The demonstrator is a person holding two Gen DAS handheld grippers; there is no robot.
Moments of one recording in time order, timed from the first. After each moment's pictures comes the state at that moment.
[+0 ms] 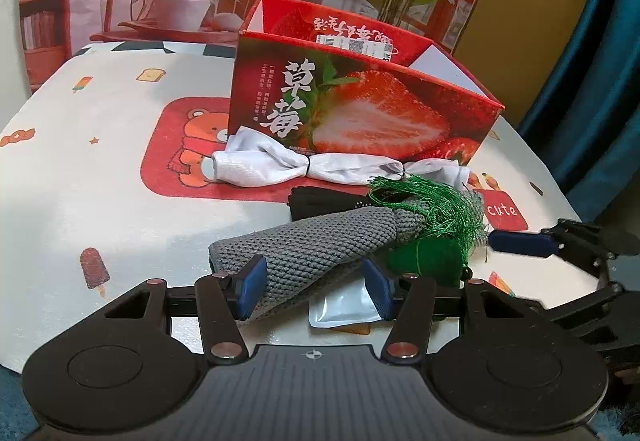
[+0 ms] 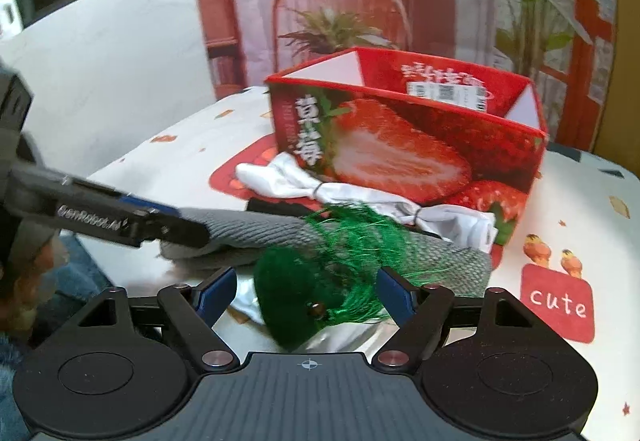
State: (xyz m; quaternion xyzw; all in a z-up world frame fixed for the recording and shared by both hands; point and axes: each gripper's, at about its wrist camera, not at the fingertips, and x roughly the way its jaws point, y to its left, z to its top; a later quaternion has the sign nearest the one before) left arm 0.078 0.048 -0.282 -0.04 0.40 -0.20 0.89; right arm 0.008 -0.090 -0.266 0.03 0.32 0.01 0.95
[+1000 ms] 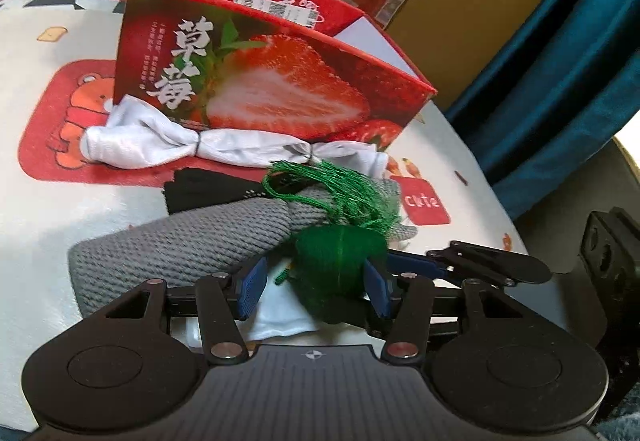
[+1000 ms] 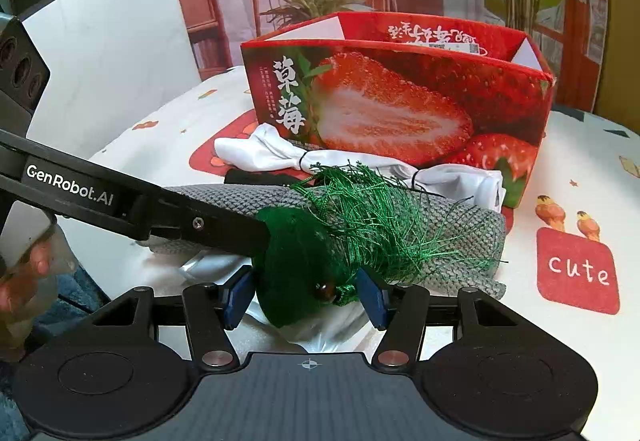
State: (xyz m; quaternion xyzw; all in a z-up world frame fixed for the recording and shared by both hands) left arm 0.107 0.010 -0.309 -0.10 0.43 -0.33 0.84; right arm 0.023 -0.104 -0.295 0.07 0.34 -0.01 0.94
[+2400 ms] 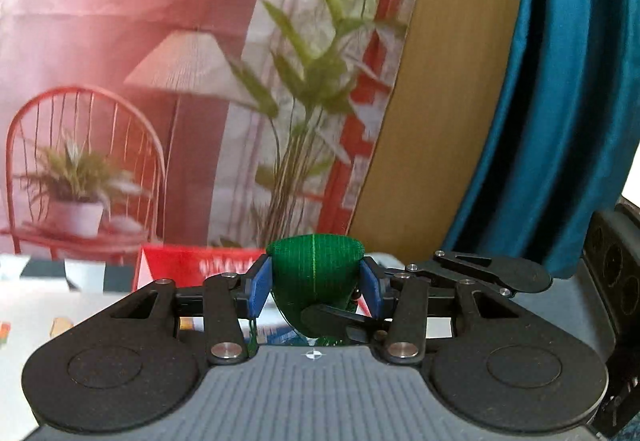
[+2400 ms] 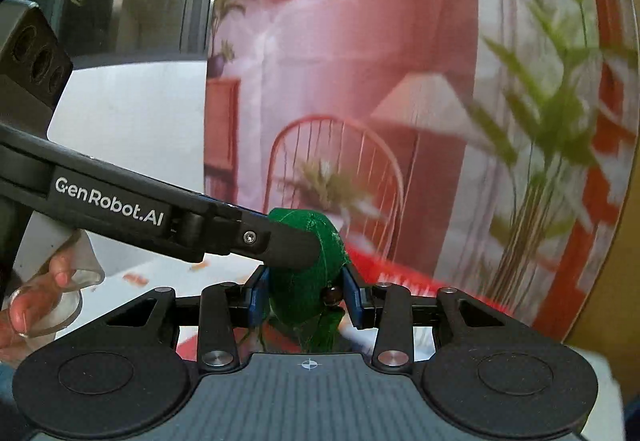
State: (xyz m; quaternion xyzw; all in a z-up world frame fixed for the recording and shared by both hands) left arm 0.176 -0.017 -0.110 -0.04 0.19 -0.33 0.92; right arm 0.102 -0.133 -0.108 -0.06 0.14 0.00 0.99
